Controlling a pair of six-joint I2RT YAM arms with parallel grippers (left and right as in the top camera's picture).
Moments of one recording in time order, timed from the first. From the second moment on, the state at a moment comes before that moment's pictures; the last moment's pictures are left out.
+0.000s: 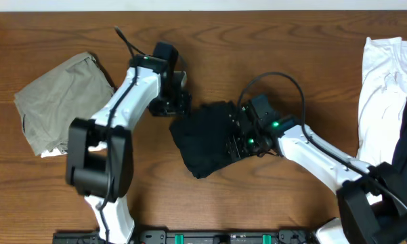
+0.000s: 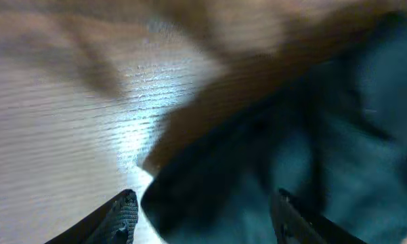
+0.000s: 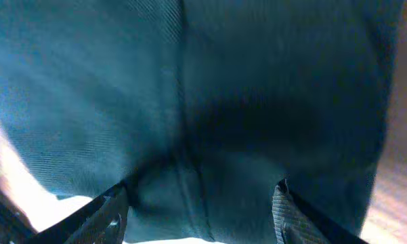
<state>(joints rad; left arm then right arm) -0.27 1.99 1.48 -1.04 0.24 -0.14 0.52 1.64 0.90 -0.56 -0.36 0.30</state>
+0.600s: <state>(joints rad) -0.27 2.15 1.49 -1.23 0.28 -0.20 0.39 1.73 0.91 -0.40 -0.21 0.28</state>
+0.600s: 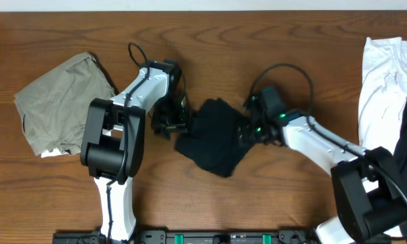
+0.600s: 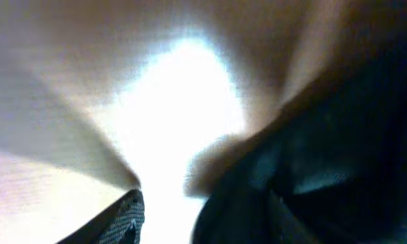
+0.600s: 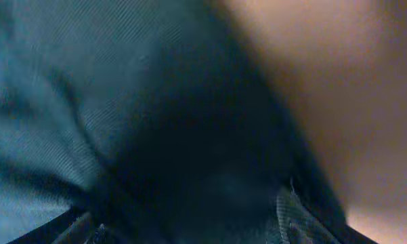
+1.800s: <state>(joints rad) -0.35 1.89 1.51 -1.03 0.45 -0.22 0.33 1.47 1.01 -0.74 -0.31 0.03</state>
